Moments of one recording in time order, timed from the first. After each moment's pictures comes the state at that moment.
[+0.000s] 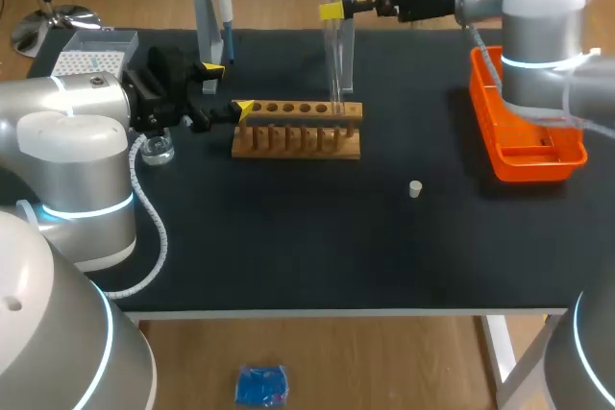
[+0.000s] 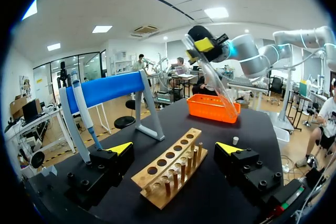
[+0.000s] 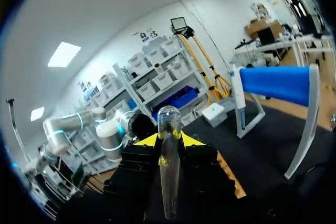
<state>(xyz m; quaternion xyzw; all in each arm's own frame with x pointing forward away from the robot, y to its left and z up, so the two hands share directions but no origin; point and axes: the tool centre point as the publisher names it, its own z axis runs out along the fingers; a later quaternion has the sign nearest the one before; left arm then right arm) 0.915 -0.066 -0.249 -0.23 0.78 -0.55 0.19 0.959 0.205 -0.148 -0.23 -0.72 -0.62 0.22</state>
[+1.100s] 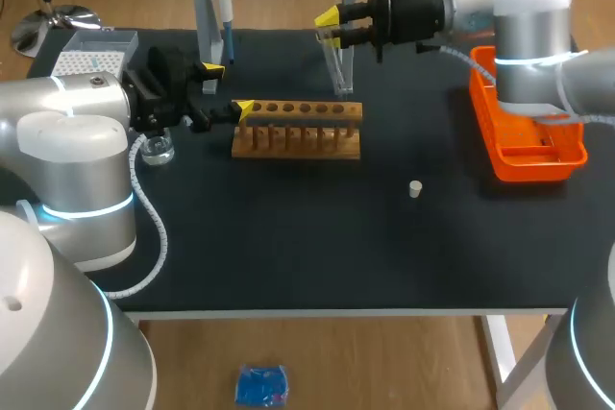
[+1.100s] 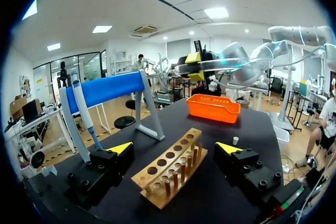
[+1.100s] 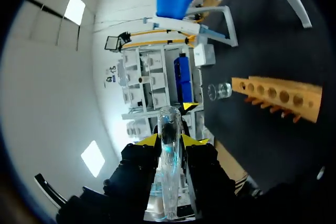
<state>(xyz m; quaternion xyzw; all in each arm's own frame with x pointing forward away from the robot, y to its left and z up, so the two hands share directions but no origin) 0.915 -0.066 -0.249 -0.23 0.78 -0.55 0.19 0.952 0.208 -0.168 -0.52 -0.50 -0.40 0.56</state>
